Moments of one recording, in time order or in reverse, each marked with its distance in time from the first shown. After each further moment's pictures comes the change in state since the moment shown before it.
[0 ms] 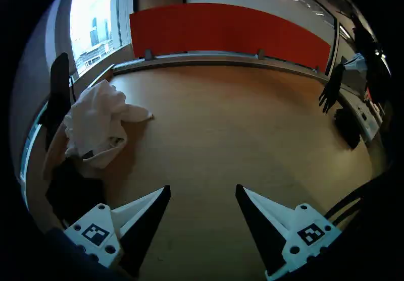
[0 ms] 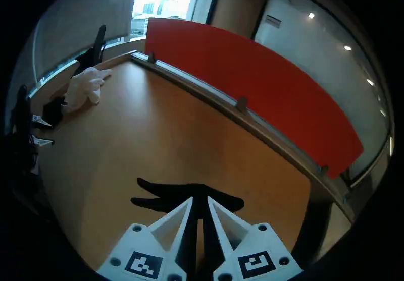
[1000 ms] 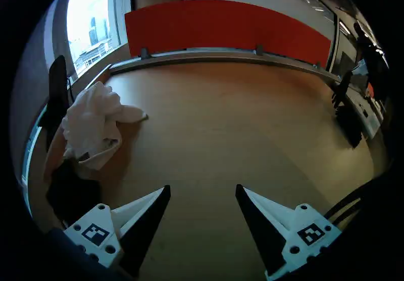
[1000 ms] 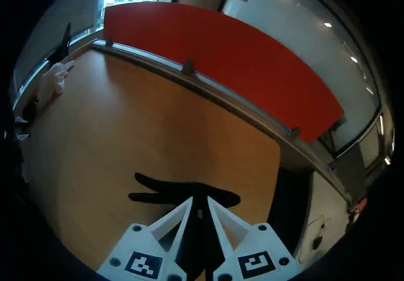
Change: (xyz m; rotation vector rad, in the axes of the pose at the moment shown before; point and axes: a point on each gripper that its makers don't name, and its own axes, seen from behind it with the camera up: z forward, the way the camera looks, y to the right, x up) left arm 0.003 0.019 0.006 0.010 -0.027 0.016; right arm -0.091 0.140 -0.019 -0.146 -0.152 0.105
